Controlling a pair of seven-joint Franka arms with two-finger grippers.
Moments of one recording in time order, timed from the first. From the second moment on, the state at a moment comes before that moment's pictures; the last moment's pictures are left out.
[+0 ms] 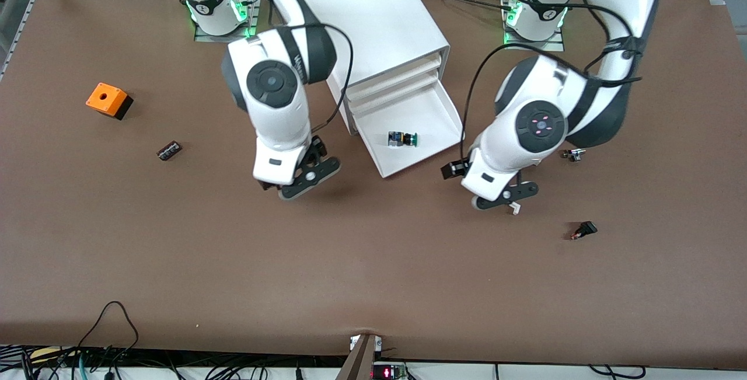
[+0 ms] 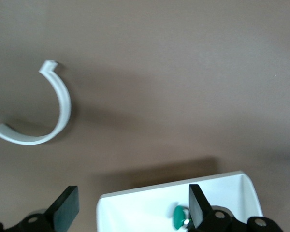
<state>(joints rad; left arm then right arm) -0.27 0.53 -0.22 -1.43 -0.02 1.86 -0.77 0.87 0.61 -0.44 -1.35 0.10 1.89 -0.05</state>
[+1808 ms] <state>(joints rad) -0.40 0.66 -0.22 -1.64 0.15 2.18 -1.02 0.03 0.15 -0.01 -1.57 -0.01 1.74 -0.23</state>
